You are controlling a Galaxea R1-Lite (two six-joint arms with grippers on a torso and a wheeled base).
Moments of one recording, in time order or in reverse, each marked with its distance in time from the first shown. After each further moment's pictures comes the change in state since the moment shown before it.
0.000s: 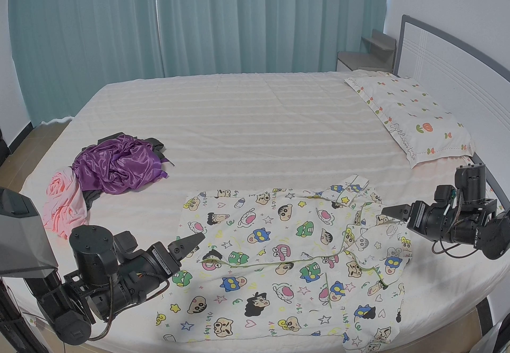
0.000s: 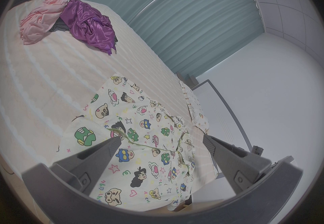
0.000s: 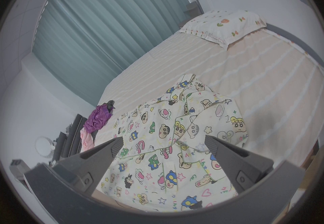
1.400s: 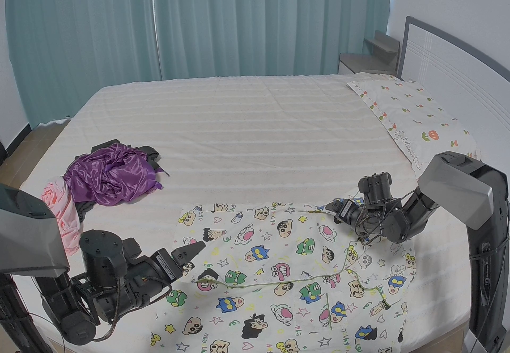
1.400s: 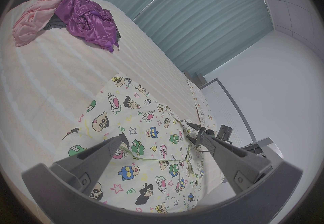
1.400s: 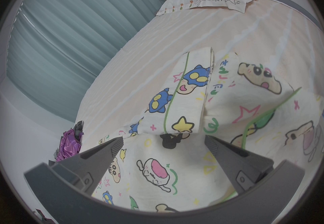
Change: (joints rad) left arm 0.003 0.064 0.005 -0.001 0.008 -0.001; right arm 0.129 0.727 -0.644 0.006 -0.226 0.225
